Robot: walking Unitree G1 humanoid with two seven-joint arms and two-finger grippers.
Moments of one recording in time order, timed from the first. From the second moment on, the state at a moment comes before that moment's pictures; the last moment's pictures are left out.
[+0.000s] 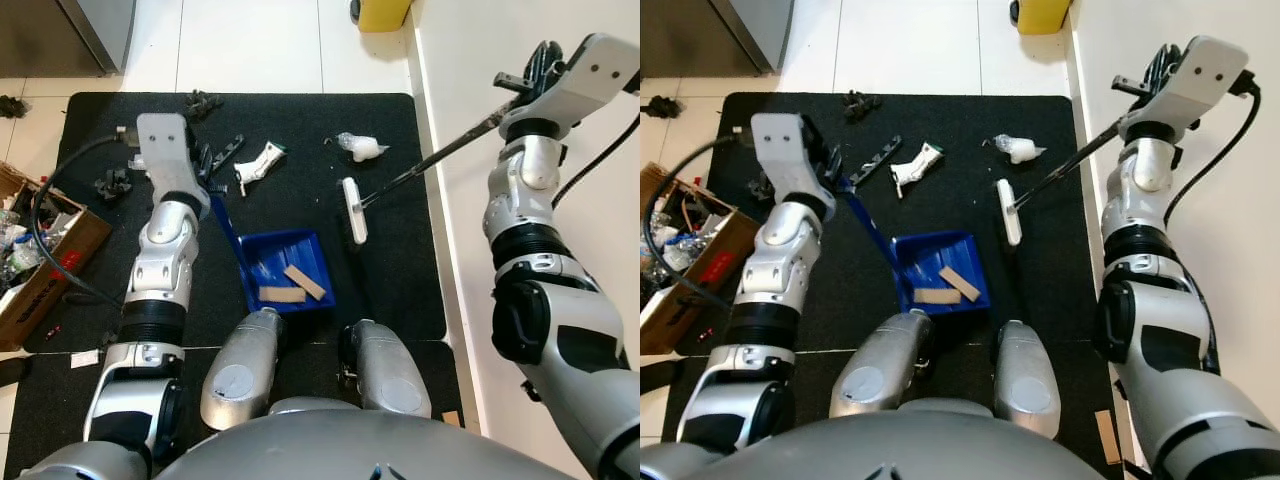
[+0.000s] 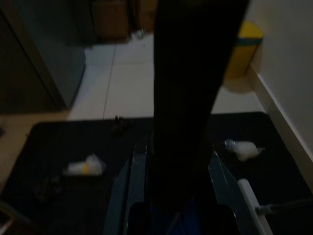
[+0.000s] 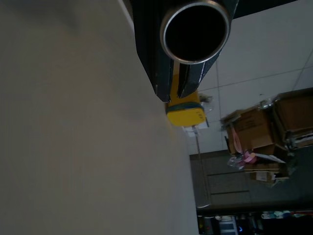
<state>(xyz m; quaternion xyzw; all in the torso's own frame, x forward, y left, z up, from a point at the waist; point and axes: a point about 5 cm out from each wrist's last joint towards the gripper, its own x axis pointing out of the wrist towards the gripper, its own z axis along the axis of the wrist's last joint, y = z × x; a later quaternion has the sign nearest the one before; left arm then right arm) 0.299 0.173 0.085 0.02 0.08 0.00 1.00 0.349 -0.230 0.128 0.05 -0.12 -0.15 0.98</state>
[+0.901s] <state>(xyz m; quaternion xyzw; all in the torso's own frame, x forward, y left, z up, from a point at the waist) 0.306 0.165 0.102 0.03 0.04 0.00 1.00 0.348 -0.230 0.126 0.07 -0.12 -0.14 0.98</state>
